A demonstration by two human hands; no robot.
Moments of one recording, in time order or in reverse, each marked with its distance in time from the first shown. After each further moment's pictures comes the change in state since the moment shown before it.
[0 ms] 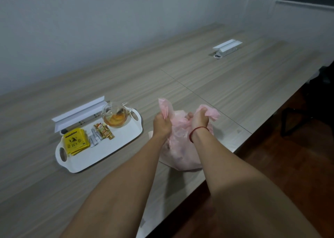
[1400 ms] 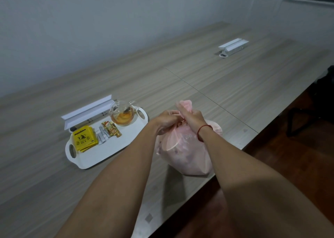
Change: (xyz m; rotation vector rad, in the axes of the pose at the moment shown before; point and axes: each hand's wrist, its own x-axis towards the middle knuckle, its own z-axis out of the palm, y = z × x) left_hand 0.017 0.010 -0.033 -0.314 -0.713 -0.114; right_hand 0.000 0.011 0.007 -0.696 -0.309 -0.194
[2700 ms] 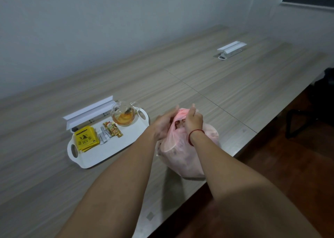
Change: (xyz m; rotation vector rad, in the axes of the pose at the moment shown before) left_hand -0.015 -0.008 -0.001 -0.428 0.062 -0.088; right_hand -0.010 0.001 0.024 0.164 0.353 -0.064
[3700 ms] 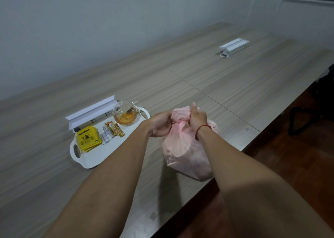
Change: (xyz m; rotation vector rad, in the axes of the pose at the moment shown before) left_hand 0.006 0.013 -0.023 0.159 -0.218 -0.119; right_hand 0.020 0.005 -0.006 -0.043 -0.103 0.011
